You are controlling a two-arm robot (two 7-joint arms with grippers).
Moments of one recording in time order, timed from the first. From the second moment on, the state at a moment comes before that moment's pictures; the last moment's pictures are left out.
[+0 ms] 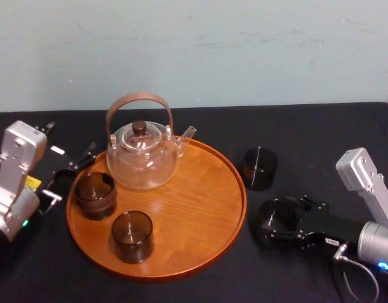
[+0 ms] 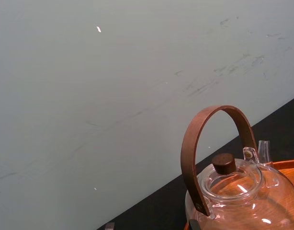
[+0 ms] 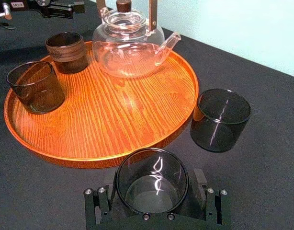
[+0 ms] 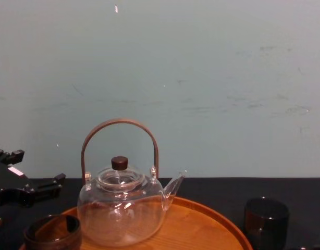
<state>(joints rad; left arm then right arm) -0.20 0.60 0.45 -1.41 -0.25 -0.12 0.03 0.04 0.69 -0.38 -1.63 0.46 0.23 0.49</state>
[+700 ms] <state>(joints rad) -0.20 0.60 0.45 -1.41 -0.25 -0.12 0.03 0.06 0.68 -0.39 -1.62 0.44 0.24 0.49</state>
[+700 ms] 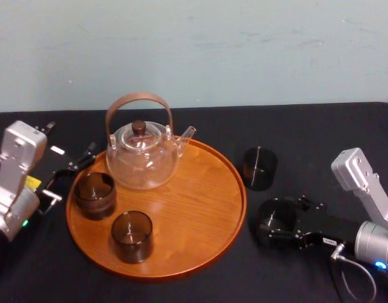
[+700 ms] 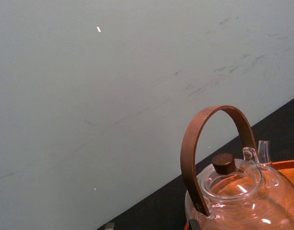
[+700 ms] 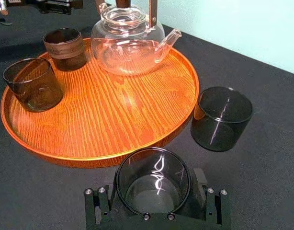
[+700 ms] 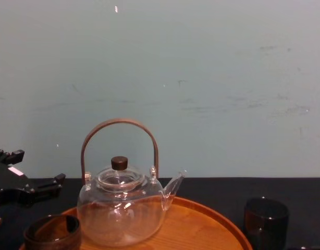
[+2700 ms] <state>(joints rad) -0.20 0.60 0.45 -1.41 -0.25 -0.12 0.03 0.13 0.71 -0.36 -1.66 0.47 0.19 0.54</state>
